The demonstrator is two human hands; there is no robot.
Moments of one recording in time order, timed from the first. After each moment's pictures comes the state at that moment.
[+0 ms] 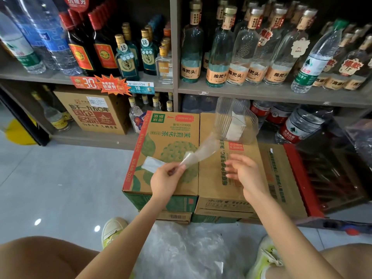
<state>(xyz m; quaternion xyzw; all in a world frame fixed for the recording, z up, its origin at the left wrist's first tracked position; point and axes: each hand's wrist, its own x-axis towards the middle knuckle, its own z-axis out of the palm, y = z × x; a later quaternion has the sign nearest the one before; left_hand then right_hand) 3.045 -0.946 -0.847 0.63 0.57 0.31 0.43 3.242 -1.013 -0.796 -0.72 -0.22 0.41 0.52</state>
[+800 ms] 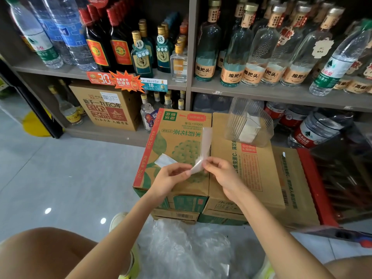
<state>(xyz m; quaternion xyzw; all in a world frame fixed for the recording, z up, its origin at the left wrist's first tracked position) 3.010 -0.937 -0.837 0.56 0.43 0.28 0.65 3.187 -0.979 -0.818 -0.62 -0.37 0.52 0.46</state>
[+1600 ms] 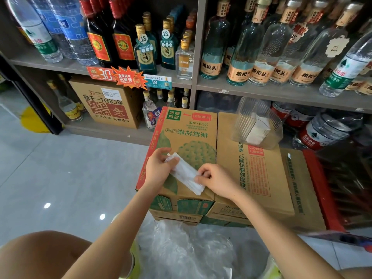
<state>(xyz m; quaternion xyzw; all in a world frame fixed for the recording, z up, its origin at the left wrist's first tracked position) 3.004 -0.898 -0.838 0.50 0.59 0.36 0.53 3.179 -0.960 -0.832 -0.70 -0.61 0.34 0.16</state>
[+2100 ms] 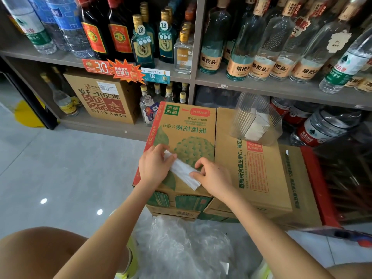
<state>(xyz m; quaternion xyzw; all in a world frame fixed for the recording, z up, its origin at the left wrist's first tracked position) 2.999 -0.888 -0.853 0.71 0.63 0.23 0.22 3.166 -0.960 -0.836 -0.73 -0.64 0.21 0.11</state>
